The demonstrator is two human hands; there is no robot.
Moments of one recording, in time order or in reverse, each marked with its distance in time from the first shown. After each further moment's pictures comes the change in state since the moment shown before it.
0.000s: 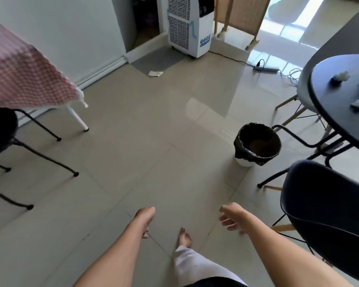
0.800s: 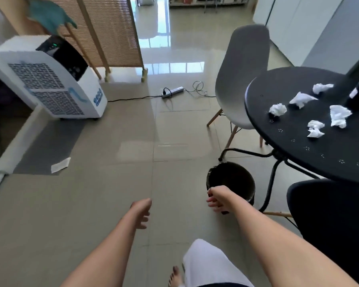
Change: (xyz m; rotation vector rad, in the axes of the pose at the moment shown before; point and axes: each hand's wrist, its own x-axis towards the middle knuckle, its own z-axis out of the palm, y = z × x) left_hand 0.079 0.616 0.050 0.606 -0.226 0.348; right_hand 0.150 -0.352 -0.267 0.789 0.270 0.120
